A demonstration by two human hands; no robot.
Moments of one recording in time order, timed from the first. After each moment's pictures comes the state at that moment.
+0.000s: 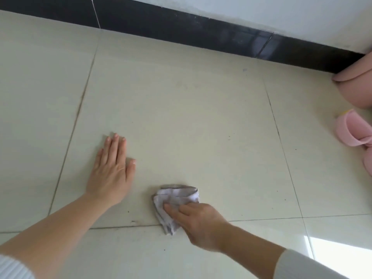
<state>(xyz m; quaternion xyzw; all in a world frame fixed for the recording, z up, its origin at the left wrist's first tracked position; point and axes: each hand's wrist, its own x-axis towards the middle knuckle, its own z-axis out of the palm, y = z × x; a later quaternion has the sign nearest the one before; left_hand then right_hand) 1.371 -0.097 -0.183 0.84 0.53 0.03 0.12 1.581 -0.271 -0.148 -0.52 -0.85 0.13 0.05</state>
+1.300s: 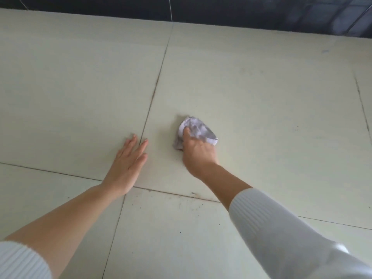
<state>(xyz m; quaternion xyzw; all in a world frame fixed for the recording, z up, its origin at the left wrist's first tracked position) 1.242 -0.116 -0.148 0.74 0.58 0.03 0.33 1.462 -0.127 -0.130 -0.72 -0.67 0.20 0.00</state>
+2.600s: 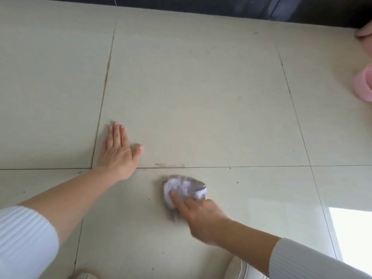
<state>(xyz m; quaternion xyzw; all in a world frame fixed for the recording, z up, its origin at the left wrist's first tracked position) 1.317 -0.154 -0.148 0.78 0.58 -0.15 0.18 1.491 -0.357 -0.119 -0.57 -0.78 0.22 -0.13</state>
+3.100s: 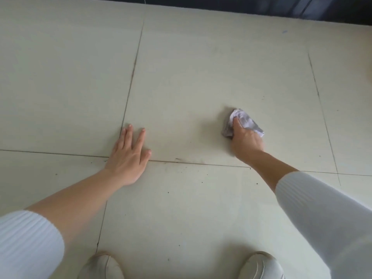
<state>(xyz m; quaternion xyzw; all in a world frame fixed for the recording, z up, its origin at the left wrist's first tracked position) 1.270 -0.169 -0.148 0.82 0.54 -0.13 0.17 1.585 -0.230 -0.122 -0.84 -0.51 0.18 -0.05</state>
